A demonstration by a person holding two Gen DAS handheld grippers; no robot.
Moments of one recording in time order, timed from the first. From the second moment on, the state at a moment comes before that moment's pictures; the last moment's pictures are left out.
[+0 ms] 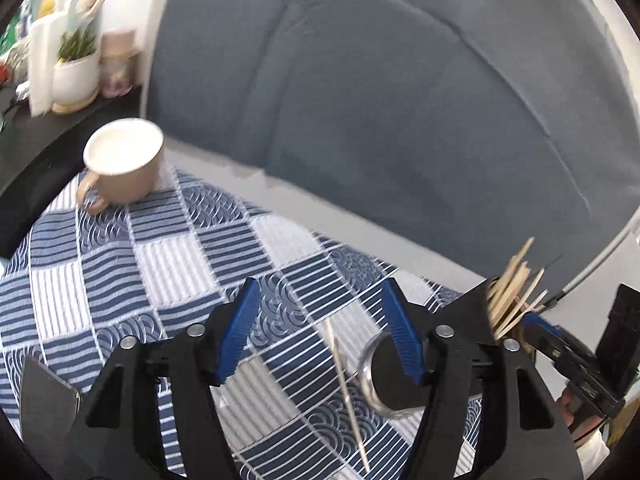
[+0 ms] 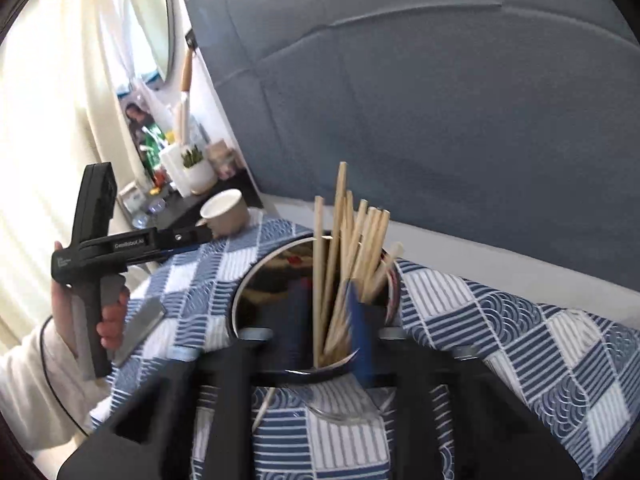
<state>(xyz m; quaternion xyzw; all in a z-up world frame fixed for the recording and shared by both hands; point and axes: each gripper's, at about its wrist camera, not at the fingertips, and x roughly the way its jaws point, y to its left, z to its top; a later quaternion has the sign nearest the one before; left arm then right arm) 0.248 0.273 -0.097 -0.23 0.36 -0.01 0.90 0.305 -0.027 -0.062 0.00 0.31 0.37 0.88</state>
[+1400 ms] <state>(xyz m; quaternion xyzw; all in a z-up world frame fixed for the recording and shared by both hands) 0.304 0.179 -0.191 -0.06 0.55 0.11 0.82 0.301 -0.143 -0.215 -0.05 0.55 0.10 0.83</state>
